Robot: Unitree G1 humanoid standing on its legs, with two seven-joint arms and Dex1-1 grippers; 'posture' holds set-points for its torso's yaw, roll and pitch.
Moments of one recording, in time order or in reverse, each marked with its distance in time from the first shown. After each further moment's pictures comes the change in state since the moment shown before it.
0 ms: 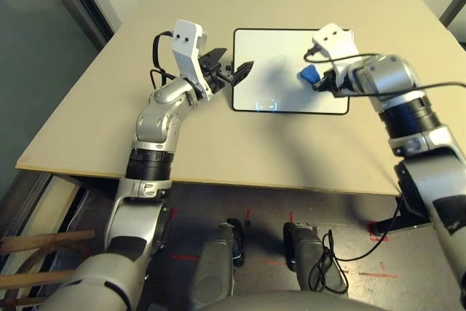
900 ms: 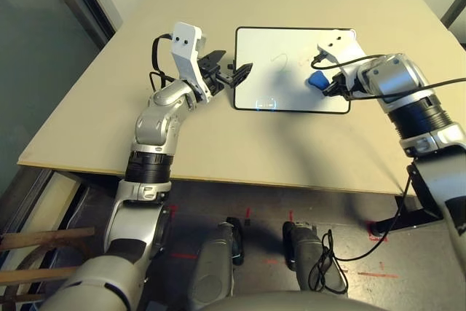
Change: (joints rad) left arm 0.012 -0.004 0.003 -0.012 -0.002 0.005 0.007; right arm -0.128 -0.045 0.045 0.202 -0.060 -0.117 0.062
